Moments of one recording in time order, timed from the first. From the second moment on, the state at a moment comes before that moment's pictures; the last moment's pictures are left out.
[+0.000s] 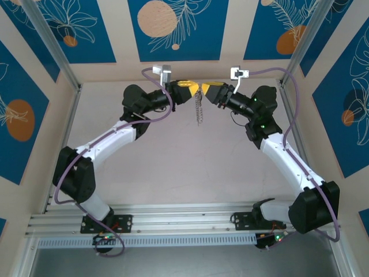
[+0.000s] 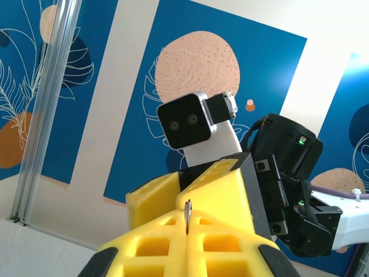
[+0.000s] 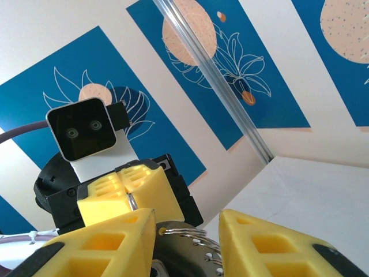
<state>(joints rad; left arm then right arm) -0.57 1.63 1.28 0.82 0.80 -0.66 0.32 1.25 1.07 0.39 -0.70 0.75</state>
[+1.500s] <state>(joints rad) -0.58 1.69 1.31 0.87 0.80 -0.73 0.29 1.26 1.03 0.49 -0.81 0.77</state>
